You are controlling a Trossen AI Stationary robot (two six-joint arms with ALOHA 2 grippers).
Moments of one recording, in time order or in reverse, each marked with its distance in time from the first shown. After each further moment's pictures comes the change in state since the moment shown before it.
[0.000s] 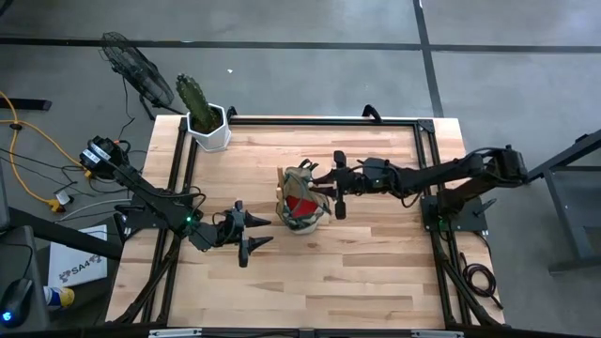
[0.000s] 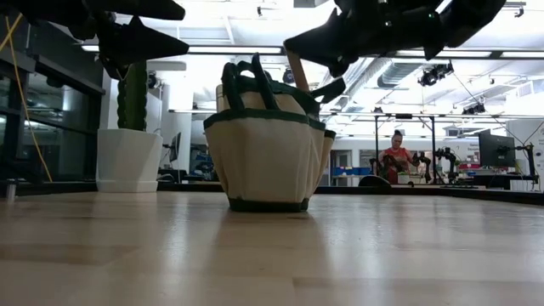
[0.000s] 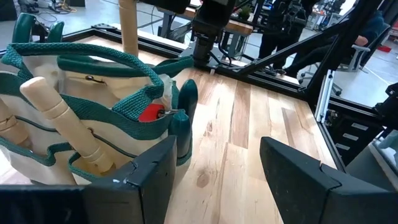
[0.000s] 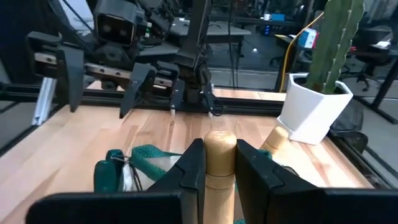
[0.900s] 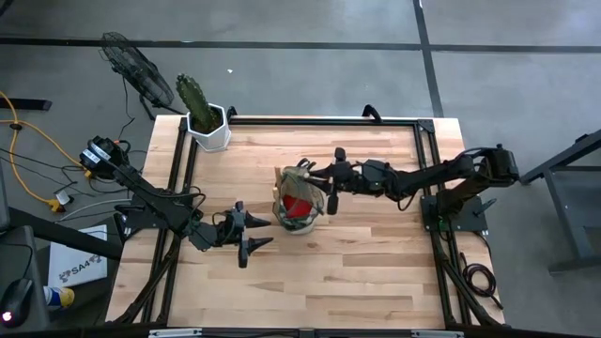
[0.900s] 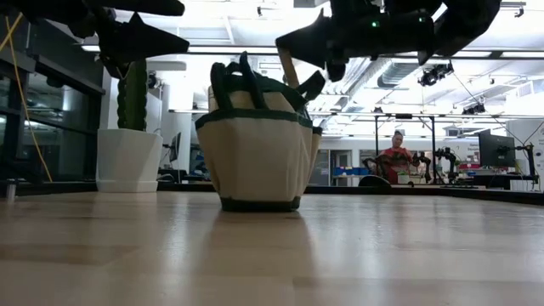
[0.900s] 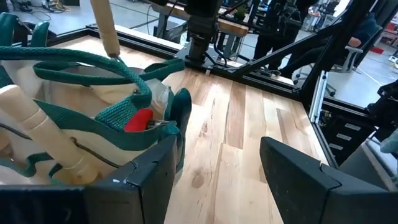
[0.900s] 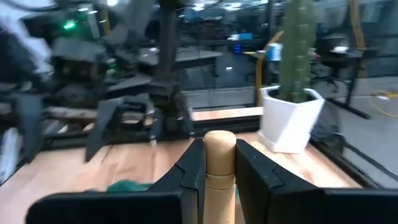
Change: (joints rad) left arm 0.000 0.000 0.000 0.012 0.017 0.001; right arm 0.019 0.082 -0.001 0.198 0.136 0.114
